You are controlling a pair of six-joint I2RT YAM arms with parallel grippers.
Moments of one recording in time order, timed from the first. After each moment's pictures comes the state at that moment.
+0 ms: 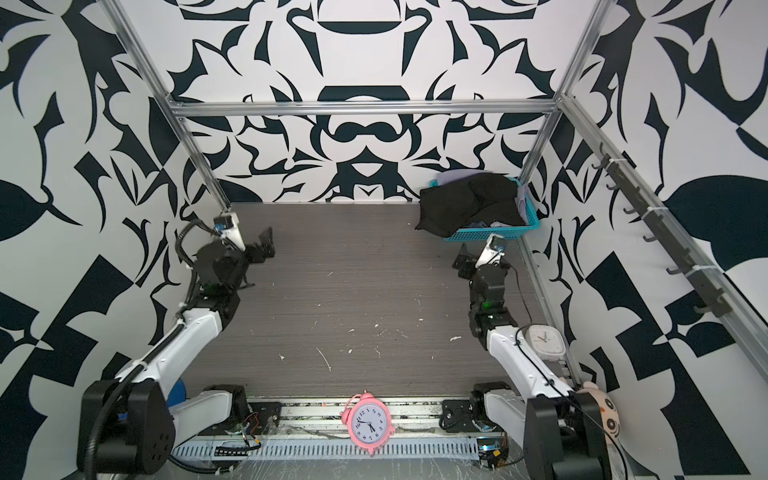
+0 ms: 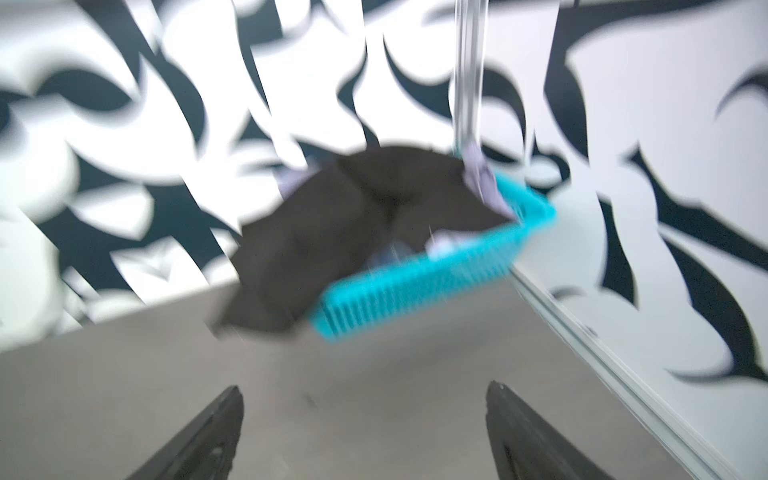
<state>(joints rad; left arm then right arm) -0.14 1.18 0.83 0.32 0.00 -0.13 0.07 1.05 0.58 0.35 0.23 0.27</state>
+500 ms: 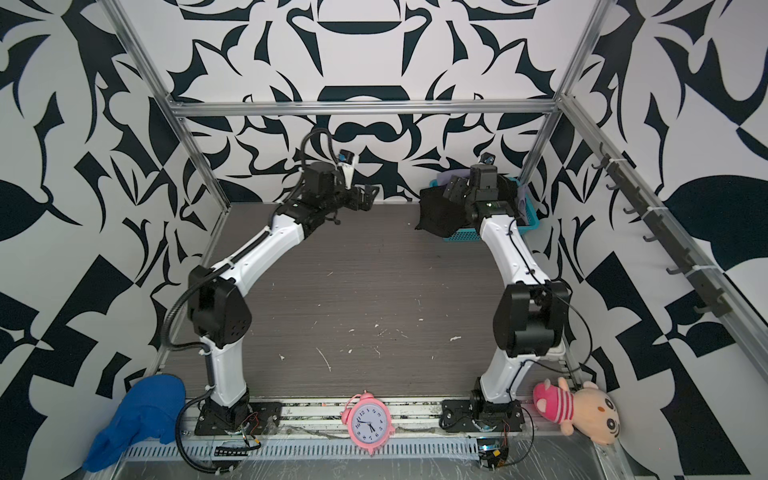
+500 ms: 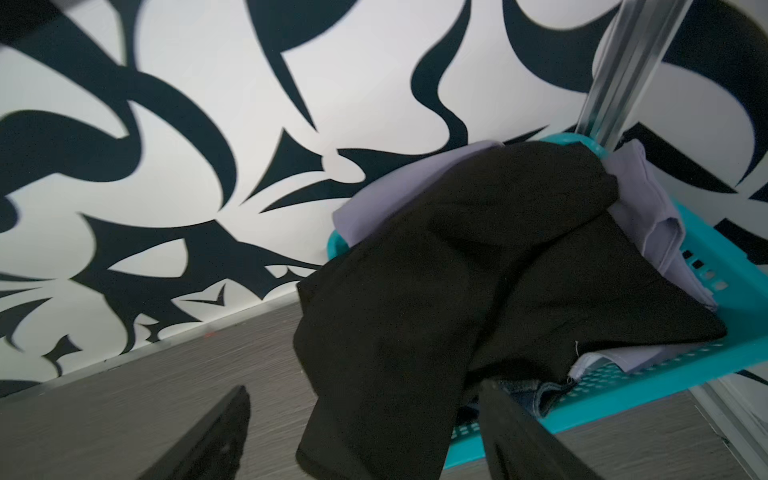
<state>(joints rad) -0.57 2.02 1.92 -0.26 0.12 -0.10 0.00 1.83 1.73 -0.40 0.04 0.38</state>
